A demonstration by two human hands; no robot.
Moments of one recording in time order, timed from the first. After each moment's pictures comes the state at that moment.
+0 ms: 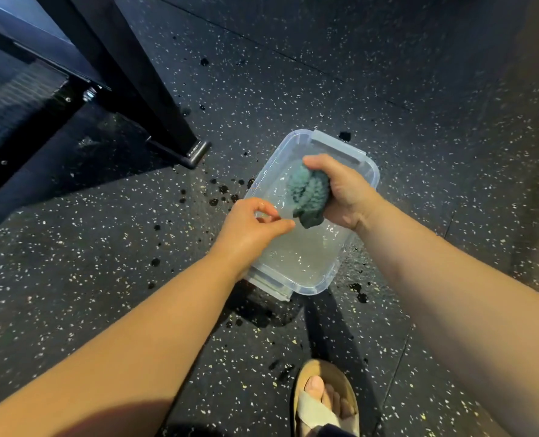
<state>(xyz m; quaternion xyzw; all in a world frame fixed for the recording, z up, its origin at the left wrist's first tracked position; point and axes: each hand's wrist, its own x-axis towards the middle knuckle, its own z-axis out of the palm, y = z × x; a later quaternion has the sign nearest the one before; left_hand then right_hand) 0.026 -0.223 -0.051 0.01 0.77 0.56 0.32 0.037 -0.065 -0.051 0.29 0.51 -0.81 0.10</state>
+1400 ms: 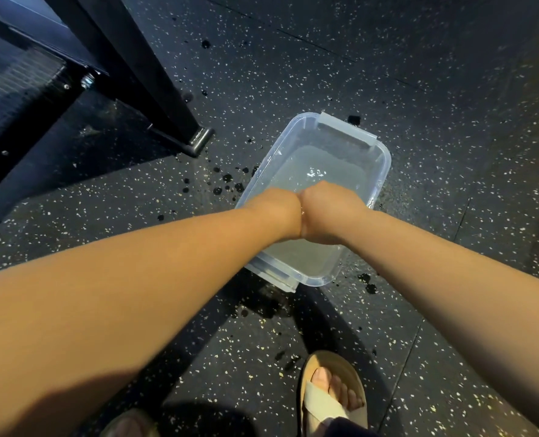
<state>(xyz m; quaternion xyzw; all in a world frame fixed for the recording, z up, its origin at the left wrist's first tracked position) 0.012 -0.174 -0.046 0.26 0.89 0.00 0.37 0.052 -0.091 -0.054 0.04 0.96 -0.08 0.26</state>
